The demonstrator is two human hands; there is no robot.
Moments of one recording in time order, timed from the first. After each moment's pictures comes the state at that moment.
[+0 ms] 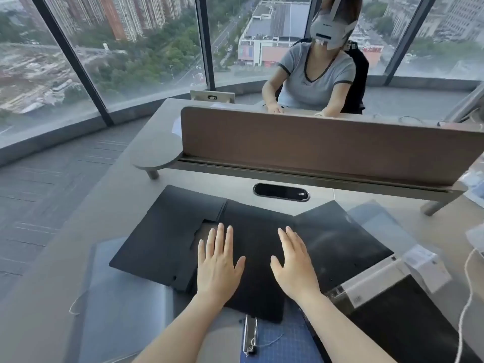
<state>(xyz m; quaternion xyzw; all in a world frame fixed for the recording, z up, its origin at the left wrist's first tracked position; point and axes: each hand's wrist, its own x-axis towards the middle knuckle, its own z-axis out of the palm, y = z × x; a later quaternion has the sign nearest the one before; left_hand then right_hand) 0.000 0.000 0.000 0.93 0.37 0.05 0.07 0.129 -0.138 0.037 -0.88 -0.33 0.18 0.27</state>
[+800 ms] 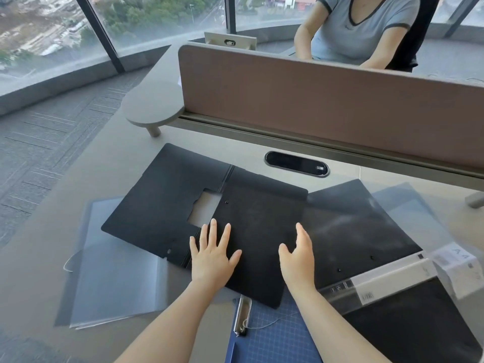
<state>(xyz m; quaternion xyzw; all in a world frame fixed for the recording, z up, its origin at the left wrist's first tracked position) -0.005 -0.004 -0.068 0.88 0.44 -0.13 0.13 0.139 -0.130 -0.034 -0.87 -0.13 0.27 0.40</state>
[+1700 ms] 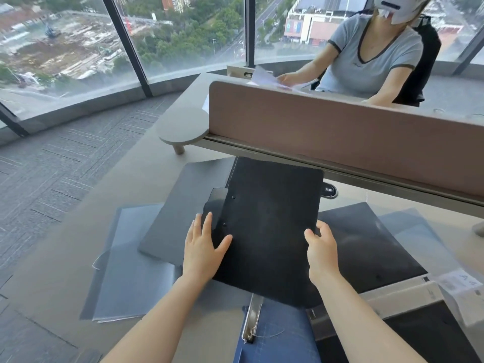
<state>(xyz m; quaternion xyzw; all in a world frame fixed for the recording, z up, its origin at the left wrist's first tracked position) -0.029 0.024 0.005 0.78 0.54 0.09 0.30 0.172 -0.114 0.031 -0.76 -0.04 0.33 0.57</state>
